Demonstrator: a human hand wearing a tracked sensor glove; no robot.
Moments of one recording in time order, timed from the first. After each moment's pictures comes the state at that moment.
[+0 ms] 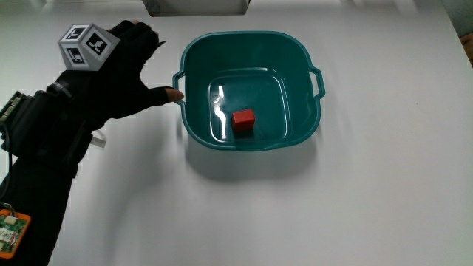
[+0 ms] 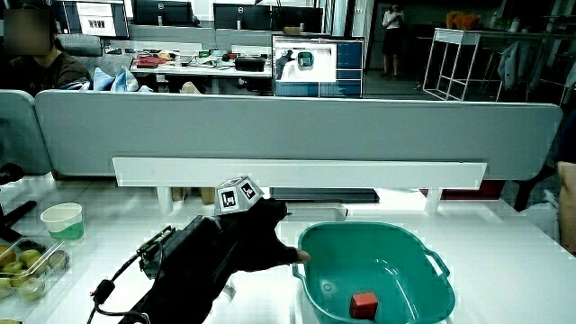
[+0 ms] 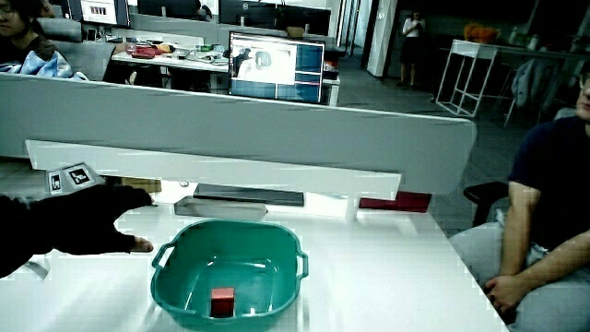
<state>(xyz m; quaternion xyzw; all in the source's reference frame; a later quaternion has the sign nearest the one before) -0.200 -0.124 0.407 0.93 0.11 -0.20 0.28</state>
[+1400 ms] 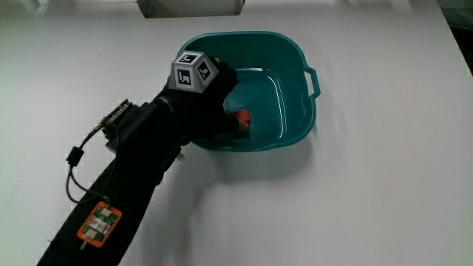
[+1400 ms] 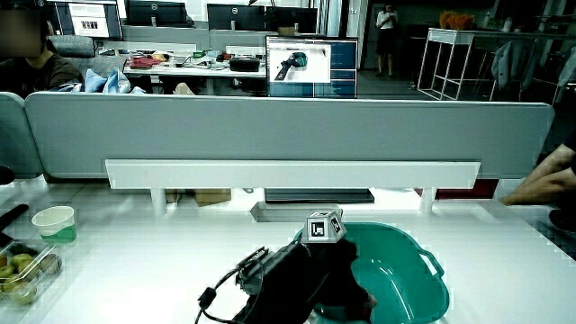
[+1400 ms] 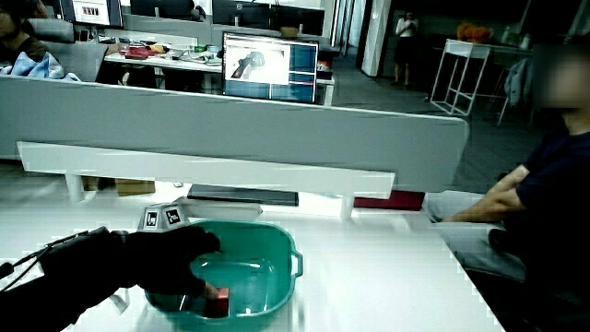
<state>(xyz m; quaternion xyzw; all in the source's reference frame) -0.073 -0.105 0.463 0.90 0.15 -0.16 0.39</state>
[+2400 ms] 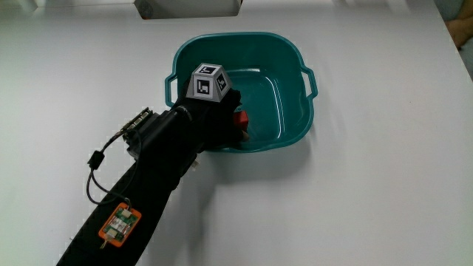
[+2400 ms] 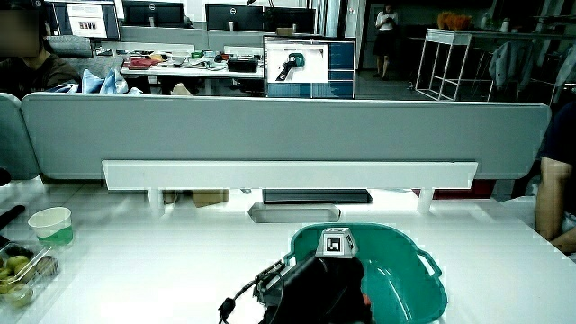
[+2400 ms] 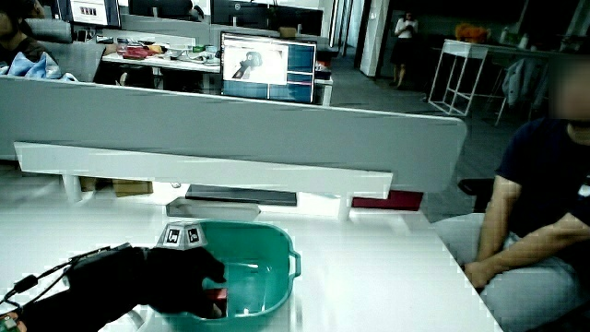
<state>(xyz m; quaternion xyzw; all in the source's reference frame) -0.050 -0.097 0.496 0.89 0.14 -0.11 0.43</state>
